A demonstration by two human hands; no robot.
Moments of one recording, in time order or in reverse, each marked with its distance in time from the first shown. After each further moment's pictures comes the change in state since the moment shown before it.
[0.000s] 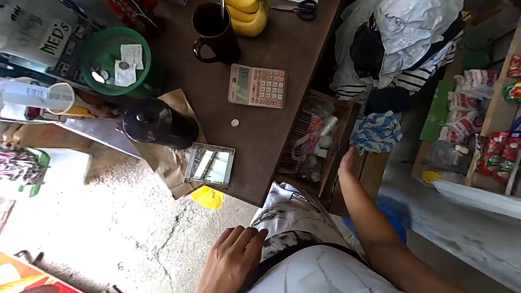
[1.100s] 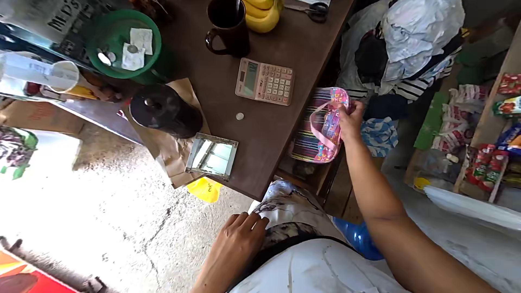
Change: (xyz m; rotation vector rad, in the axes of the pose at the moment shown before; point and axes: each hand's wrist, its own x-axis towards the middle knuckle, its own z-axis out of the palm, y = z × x) left_hand -0.004 -0.004 0.022 0.032 -0.086 -0.026; right_hand 0.048 -0.118 0.041 0.085 -0.265 -0.245
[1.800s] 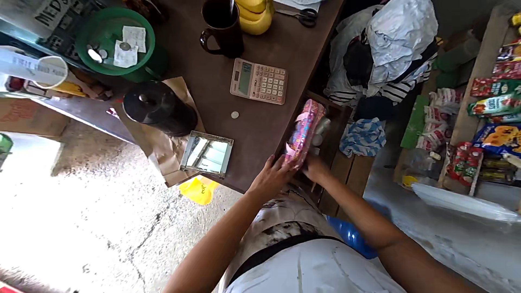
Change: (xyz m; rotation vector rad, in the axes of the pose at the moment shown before) left_hand 0.128 -0.030 0.091 -0.082 -0.343 0.226; right_hand -0.128 0.044 -0.007 -1.030 -0.817 -0.025
